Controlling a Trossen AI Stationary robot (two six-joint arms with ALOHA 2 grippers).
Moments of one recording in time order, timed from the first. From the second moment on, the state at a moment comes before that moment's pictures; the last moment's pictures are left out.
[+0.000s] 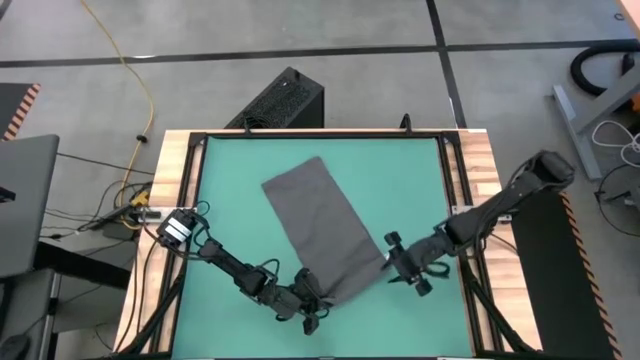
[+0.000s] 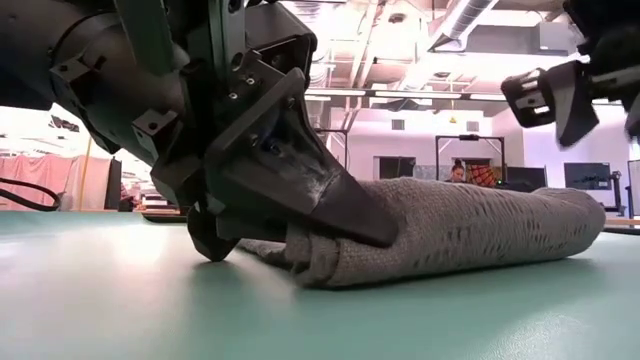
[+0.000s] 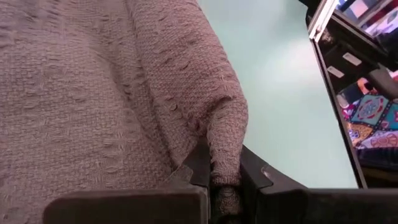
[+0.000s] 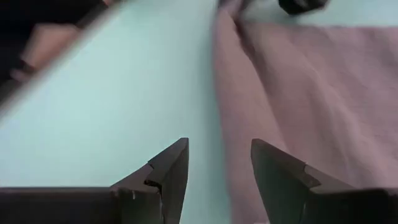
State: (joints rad) left arm -0.54 2.11 1.01 0.62 -0.42 -0.78; right arm 0.52 1.13 0.50 -0.07 0.05 -0.02
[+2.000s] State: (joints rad) left arm -0.55 2.12 1.01 0.65 -0.43 -0.76; right arm 0.46 1.16 0.50 -0.24 0.02 0.12
